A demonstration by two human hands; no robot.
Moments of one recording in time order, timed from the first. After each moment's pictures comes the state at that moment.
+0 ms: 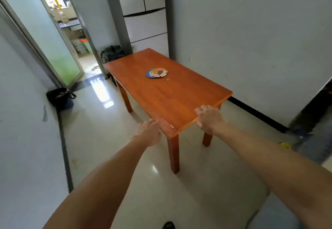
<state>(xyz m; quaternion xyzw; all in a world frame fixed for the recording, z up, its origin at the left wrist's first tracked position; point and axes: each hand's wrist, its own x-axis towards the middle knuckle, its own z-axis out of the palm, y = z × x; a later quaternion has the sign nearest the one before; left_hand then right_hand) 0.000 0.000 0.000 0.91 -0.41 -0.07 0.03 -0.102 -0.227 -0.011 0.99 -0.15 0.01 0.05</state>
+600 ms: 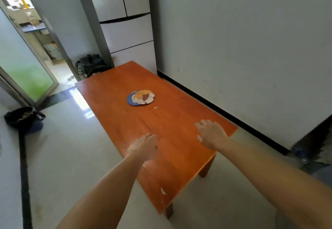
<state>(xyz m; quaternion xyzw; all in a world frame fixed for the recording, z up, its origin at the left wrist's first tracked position) 0.258 -0.205 -0.056 0.90 -0.41 -0.14 0.01 0.113 -0.427 -0.042 0.98 -0.18 -0.05 0.06</state>
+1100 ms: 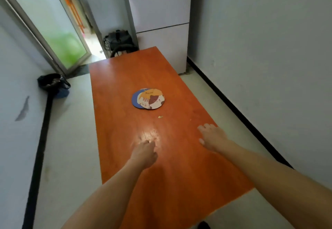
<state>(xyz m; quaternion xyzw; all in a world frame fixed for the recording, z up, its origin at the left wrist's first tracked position) 0.347 -0.347 -0.122 0.95 -0.22 -0.21 0.03 0.292 -0.614 -0.101 0.99 -0.04 -0.14 0.01</state>
